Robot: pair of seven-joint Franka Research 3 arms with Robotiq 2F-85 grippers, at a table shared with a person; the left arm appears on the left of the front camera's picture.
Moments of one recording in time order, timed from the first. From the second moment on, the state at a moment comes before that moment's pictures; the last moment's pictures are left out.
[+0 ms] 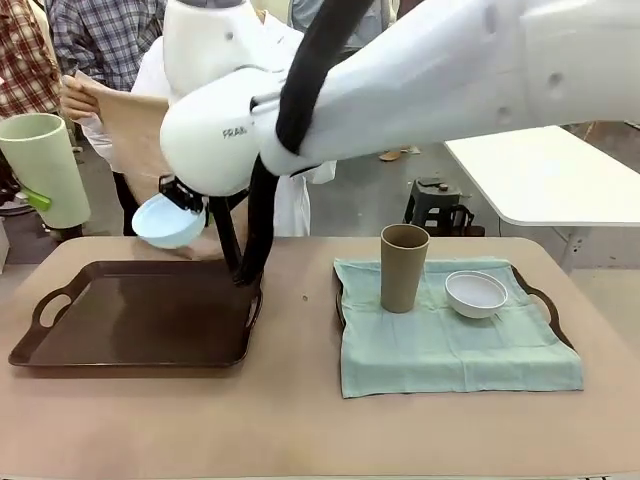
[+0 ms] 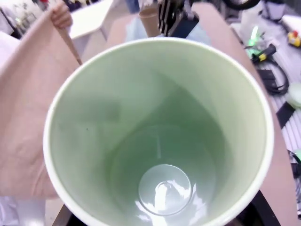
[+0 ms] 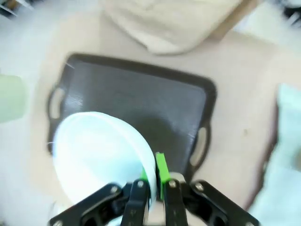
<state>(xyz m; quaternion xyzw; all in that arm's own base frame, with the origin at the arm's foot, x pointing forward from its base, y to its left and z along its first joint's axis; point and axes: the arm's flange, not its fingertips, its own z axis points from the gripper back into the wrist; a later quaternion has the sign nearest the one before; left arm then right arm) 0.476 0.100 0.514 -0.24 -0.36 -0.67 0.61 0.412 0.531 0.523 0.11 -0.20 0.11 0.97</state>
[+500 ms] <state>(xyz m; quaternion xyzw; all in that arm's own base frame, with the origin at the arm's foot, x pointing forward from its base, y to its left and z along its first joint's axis) 0.456 0.103 0.529 -0.23 -0.37 -0.66 0.61 0.385 0.509 0.548 0.13 -0.22 0.11 0.96</state>
